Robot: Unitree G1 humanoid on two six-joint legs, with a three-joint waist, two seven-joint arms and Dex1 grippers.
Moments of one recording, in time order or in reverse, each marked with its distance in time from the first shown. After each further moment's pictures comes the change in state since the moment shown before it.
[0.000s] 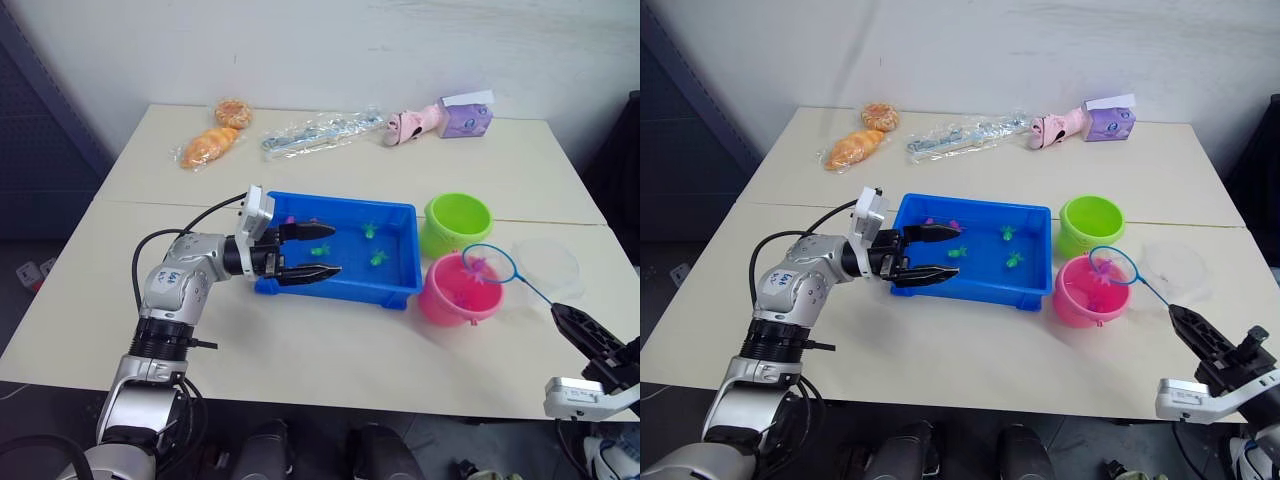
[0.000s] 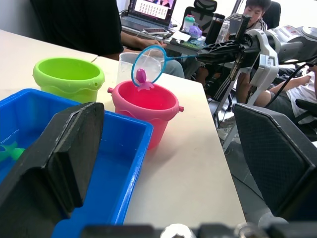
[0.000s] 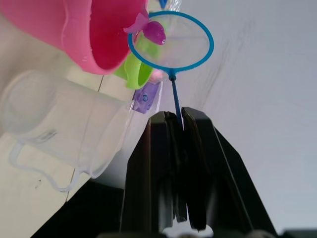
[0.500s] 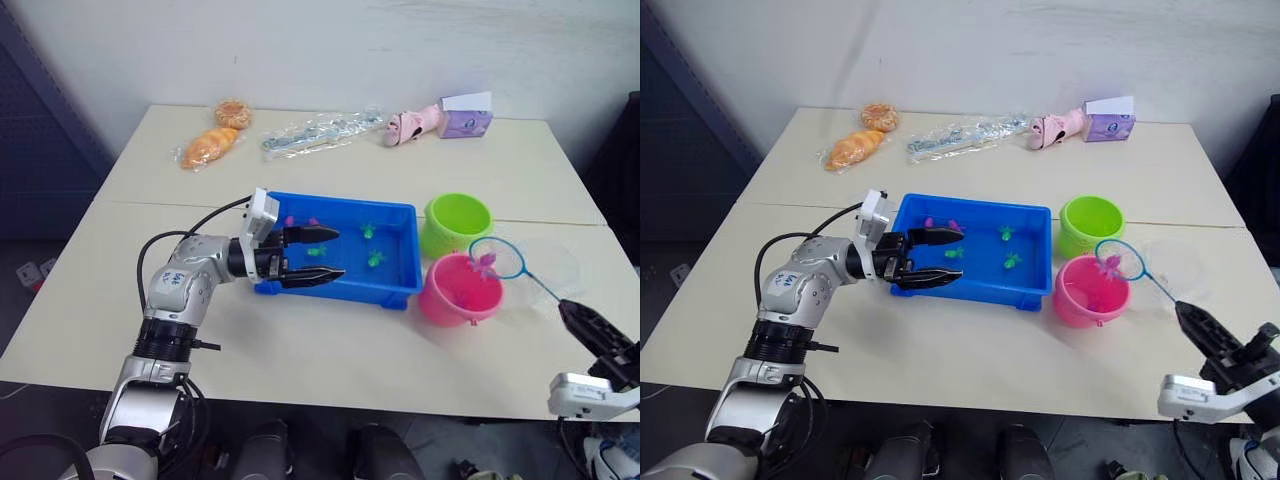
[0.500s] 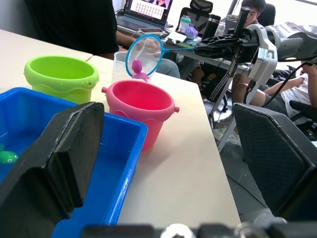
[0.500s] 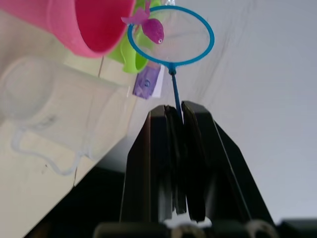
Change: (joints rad) left arm 0.008 -0.011 -0.009 -0.003 0.000 0.010 0.001; right arm 0.059 0.007 0.000 -0.033 0.081 0.061 0.043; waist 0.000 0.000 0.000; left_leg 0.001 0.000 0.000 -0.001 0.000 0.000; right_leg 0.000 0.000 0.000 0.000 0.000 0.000
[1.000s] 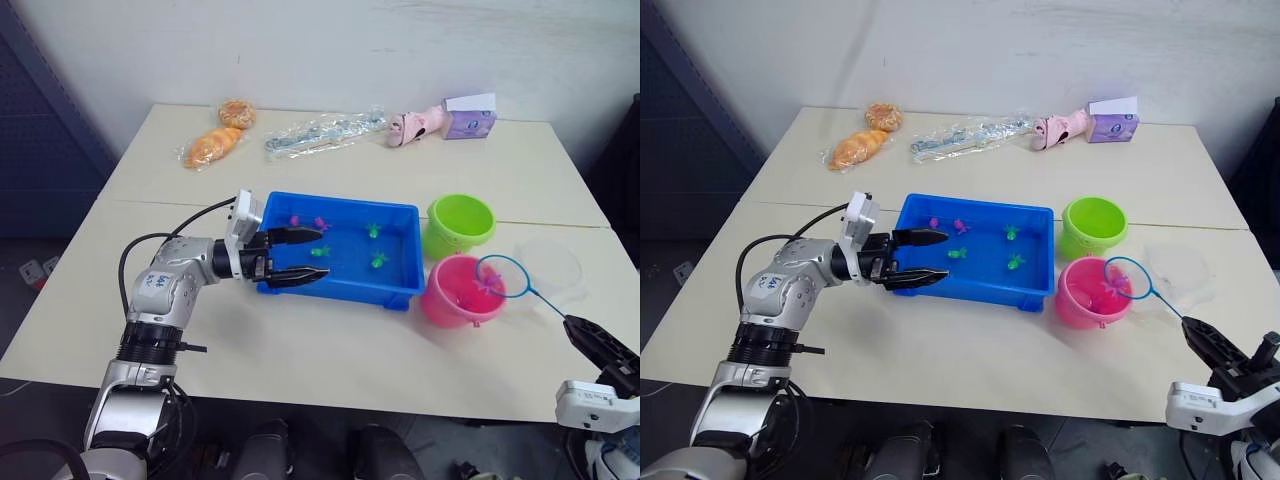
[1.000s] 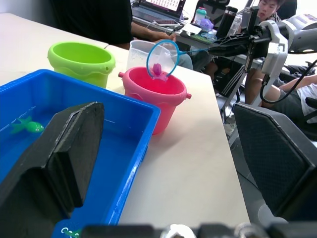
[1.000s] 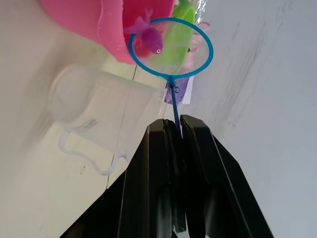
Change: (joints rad) left arm 0.023 0.057 0.022 0.000 0.000 -0.002 0.000; right arm 0.019 -0.036 -0.016 0.067 0.038 0.025 0.040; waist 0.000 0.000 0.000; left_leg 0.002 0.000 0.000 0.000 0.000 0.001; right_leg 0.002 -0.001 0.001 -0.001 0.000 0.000
